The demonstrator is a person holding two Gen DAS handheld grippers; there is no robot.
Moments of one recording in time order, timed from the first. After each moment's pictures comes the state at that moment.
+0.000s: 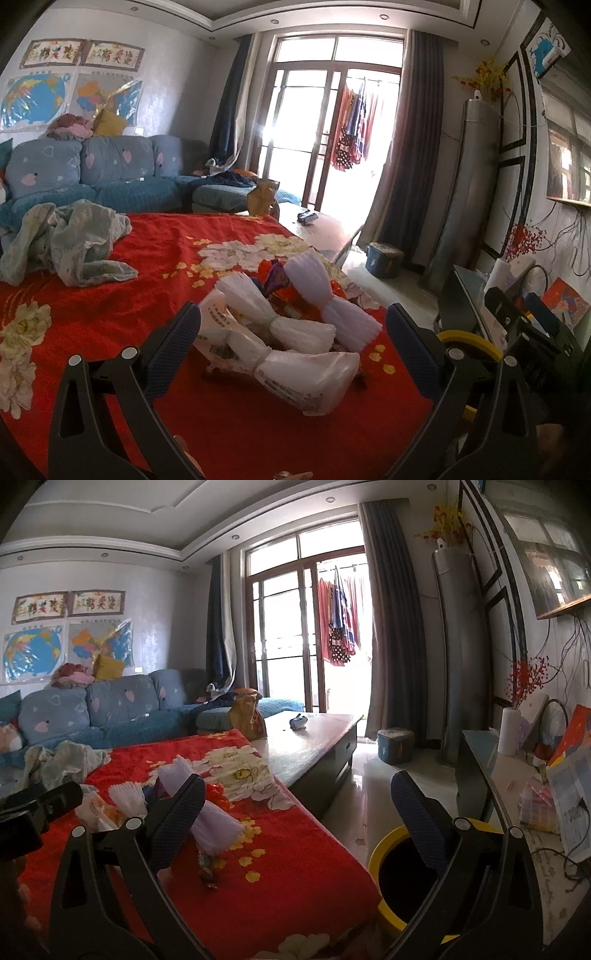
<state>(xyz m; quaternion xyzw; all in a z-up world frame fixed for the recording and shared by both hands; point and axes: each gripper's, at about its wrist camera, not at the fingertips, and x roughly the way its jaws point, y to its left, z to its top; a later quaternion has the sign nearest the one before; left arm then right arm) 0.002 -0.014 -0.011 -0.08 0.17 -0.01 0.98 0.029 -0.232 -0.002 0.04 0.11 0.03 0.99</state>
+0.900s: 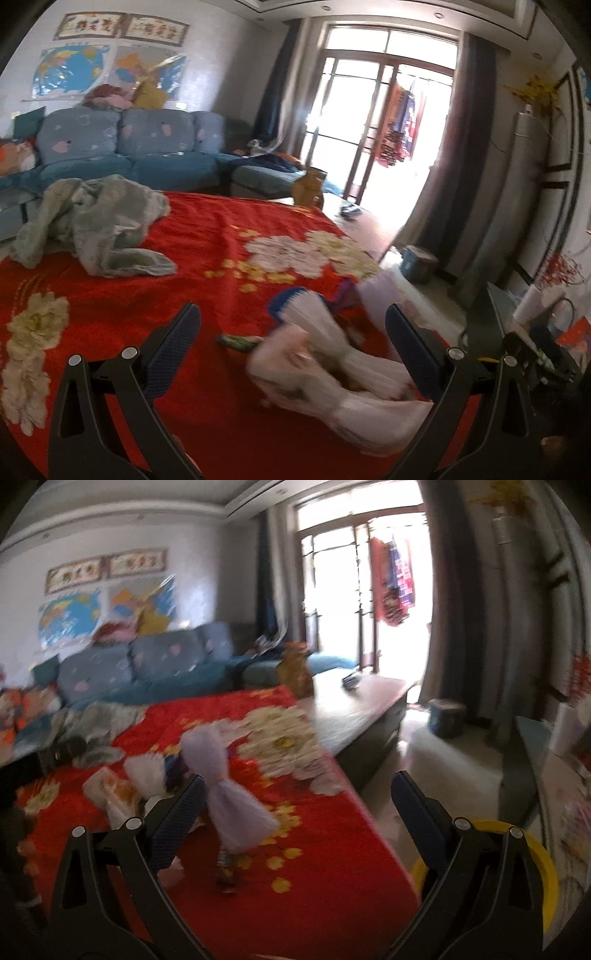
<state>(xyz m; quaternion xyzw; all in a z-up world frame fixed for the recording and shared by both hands) 0.055 0.055 -0.009 -0.14 0.21 0.08 0.97 0.106 -0.212 0.004 0.01 0.21 0.16 0.97</state>
